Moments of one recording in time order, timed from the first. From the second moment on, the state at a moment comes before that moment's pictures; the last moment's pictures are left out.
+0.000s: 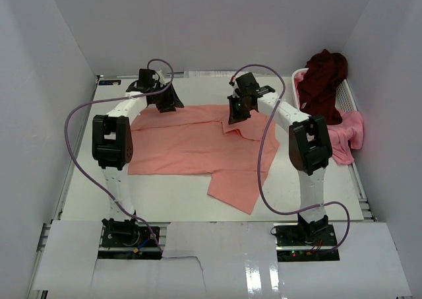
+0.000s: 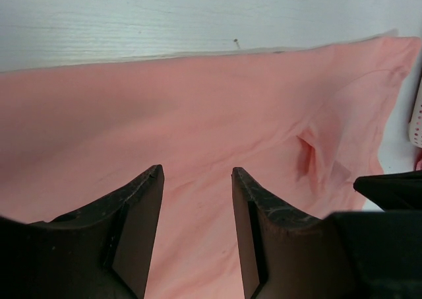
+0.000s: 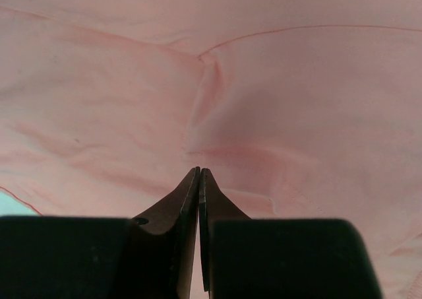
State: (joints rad) left arm -0.12 2.13 1.70 -0.41 0.44 -0.41; right arm 0.46 2.09 1.72 -0.62 -0.23 0.24
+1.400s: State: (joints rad) left arm -0.06 2.15 1.62 -0.34 0.42 -0.42; right arm 0.52 2.06 1.65 -0.62 -0.14 0.25
